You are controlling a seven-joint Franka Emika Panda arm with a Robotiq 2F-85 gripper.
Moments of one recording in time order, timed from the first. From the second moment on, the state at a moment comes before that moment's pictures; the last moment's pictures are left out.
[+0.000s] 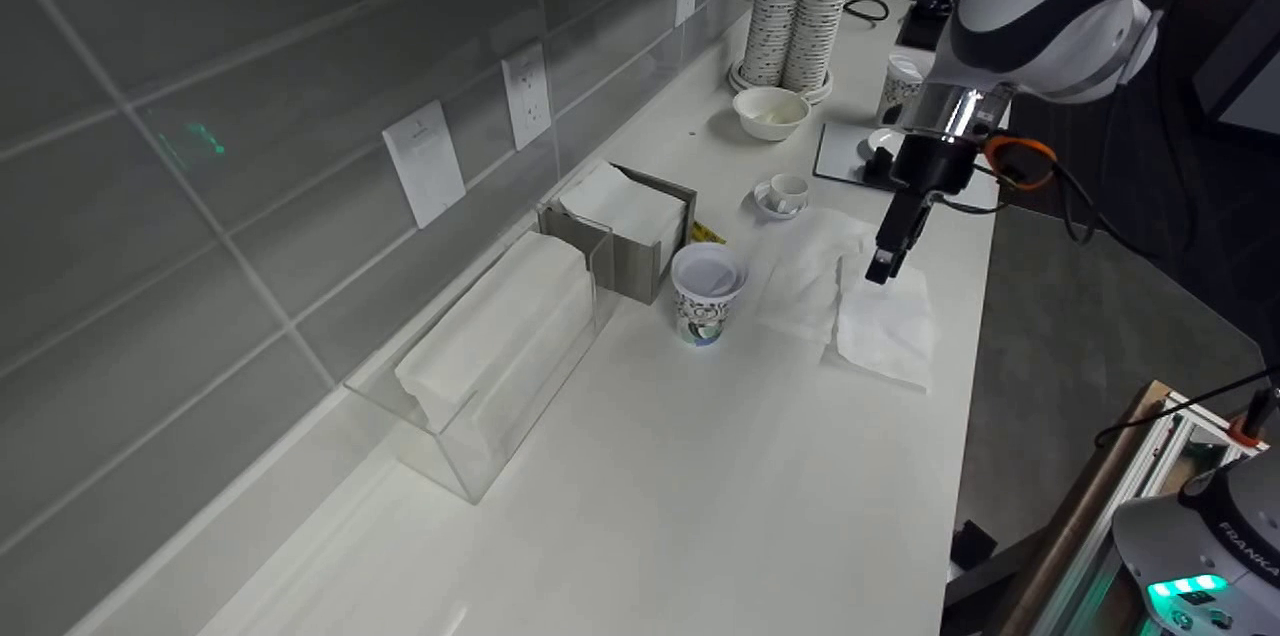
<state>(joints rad) 0.02 -0.10 -0.08 -2.43 0.55 2.02 -0.57</state>
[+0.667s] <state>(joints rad) 0.01 -0.09 -0.05 -2.57 0.11 2.51 -0.33</state>
